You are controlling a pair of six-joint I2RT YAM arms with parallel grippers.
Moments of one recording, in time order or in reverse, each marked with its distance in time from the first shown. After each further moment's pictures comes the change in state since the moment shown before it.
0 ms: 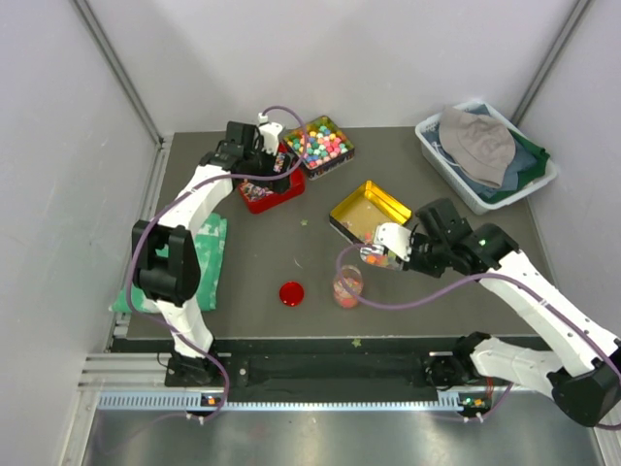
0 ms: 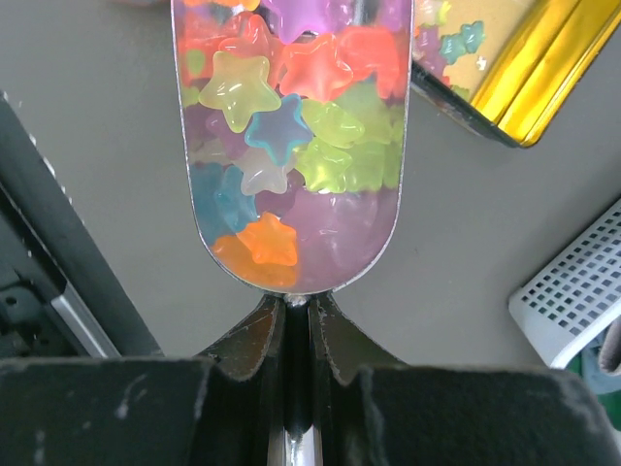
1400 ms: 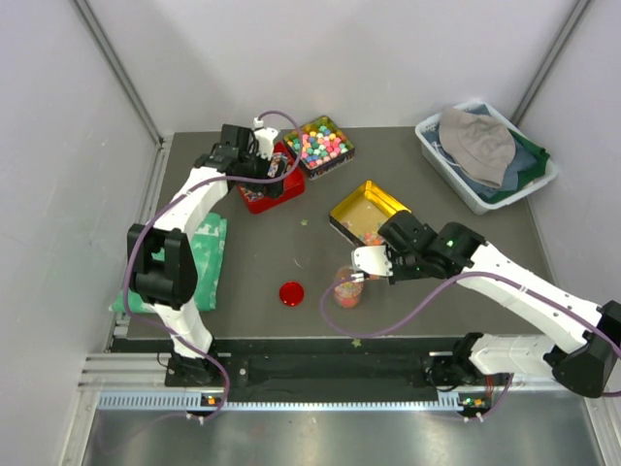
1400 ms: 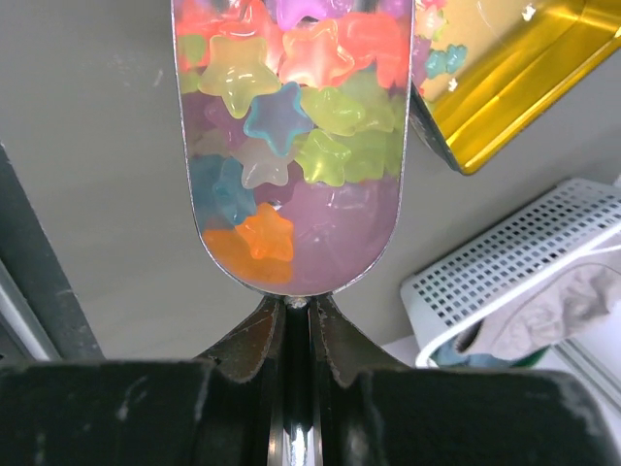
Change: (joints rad) left arm 0.025 -0.039 -0.031 -0.060 -0.020 0.041; right arm 0.272 0.118 0.076 -0.093 0.278 -0.123
